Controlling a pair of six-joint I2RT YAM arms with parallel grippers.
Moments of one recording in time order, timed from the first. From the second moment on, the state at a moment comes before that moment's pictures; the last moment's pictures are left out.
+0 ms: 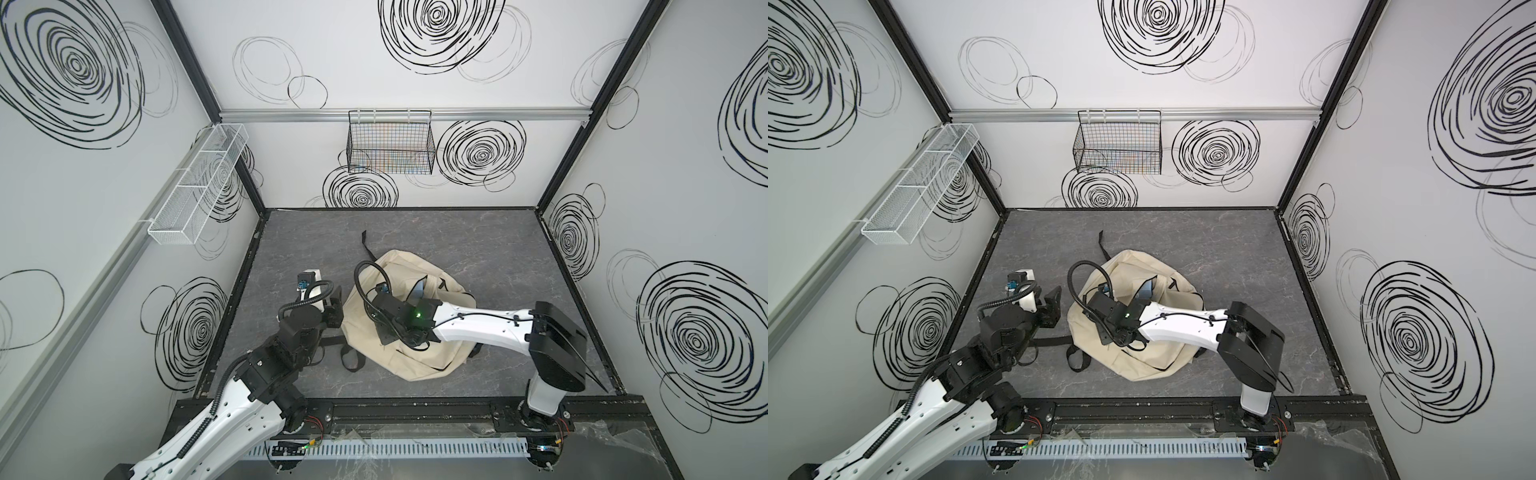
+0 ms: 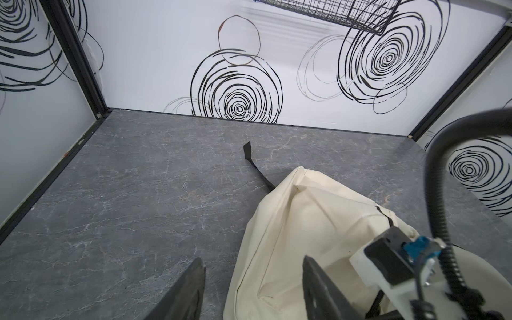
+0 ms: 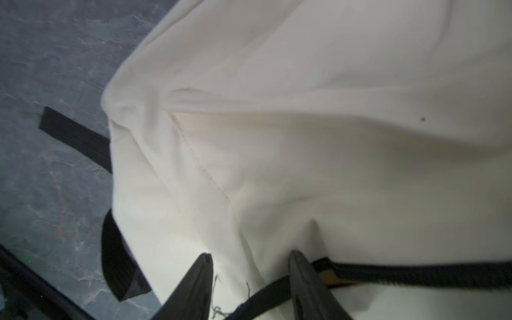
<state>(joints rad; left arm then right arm) -0.67 0.55 0.56 -0.37 -0.52 -0.38 1.13 1.81 1.27 -0.57 0.22 0.69</state>
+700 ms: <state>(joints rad) -0.63 0.54 0.55 -0.37 -0.47 -0.34 1.22 1.87 1.35 -0.71 0.37 0.50</state>
